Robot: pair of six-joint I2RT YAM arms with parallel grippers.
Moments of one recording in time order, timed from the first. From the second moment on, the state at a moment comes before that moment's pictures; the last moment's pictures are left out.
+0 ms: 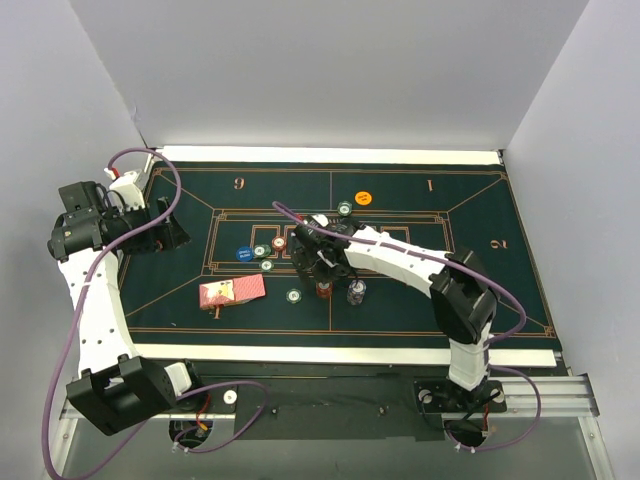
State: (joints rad) left arm 0.40 1.20 1.32 -1.04 0.56 0.14; right arm 0.88 1.88 1.46 -0.78 0.18 0.45
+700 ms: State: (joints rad) left arm 0.40 1.20 1.32 -1.04 0.56 0.14; right arm 0.90 1.97 1.44 -0.75 0.19 0.45
